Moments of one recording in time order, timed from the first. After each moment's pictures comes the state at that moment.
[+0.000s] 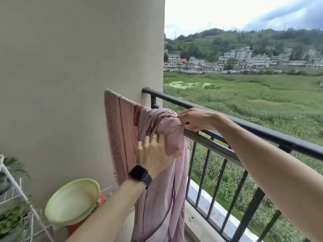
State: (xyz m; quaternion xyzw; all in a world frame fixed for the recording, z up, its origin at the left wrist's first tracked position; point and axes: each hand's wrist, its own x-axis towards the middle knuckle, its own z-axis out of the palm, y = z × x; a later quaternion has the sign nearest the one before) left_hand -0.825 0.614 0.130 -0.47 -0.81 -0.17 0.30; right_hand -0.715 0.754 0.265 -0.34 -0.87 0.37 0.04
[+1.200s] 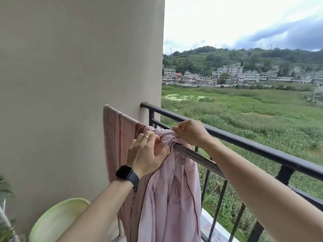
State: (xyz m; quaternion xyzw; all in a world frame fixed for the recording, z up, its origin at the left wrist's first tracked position) left_hand -0.890 0.623 0.176 -0.53 -0.74 -0.32 0.27; right_hand -0.759 0.769 0.253 -0.31 -0.91 0.11 0.26
